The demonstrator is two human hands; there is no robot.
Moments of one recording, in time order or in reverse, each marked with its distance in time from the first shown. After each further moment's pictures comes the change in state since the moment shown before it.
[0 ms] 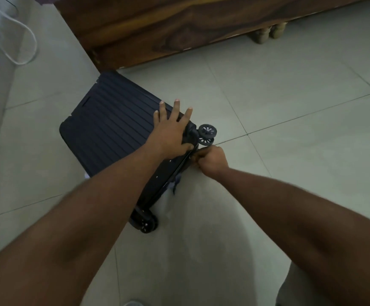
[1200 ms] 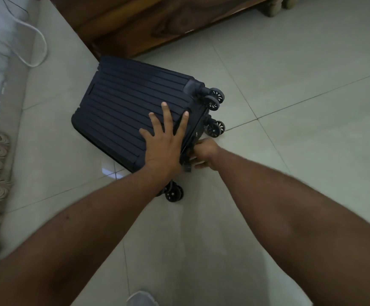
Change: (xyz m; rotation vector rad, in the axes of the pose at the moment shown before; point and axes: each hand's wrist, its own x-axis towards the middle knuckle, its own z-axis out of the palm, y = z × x) left_hand -0.057 0.037 0.035 0.395 0.036 -0.224; right_hand 0.018 -0.003 0.022 0.494 -0.315 0.380
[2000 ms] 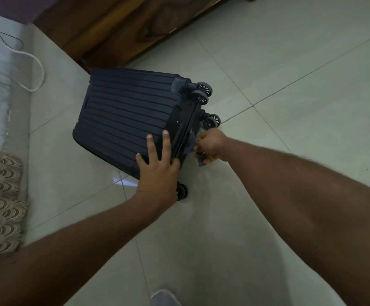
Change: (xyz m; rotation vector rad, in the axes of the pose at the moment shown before) left_hand -0.072 -0.003 0.002 0.145 -0.108 0.182; right_hand -0.009 0.004 -0.026 -0.088 0.033 -0.050
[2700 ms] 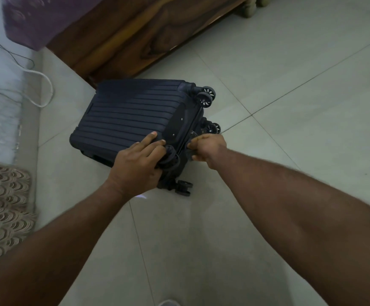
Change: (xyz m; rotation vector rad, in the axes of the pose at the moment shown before) left_hand 0.015 -0.086 -0.029 -0.277 0.549 0.382; right_hand -0.013 -0.020 0.018 0.597 0.239 0.049
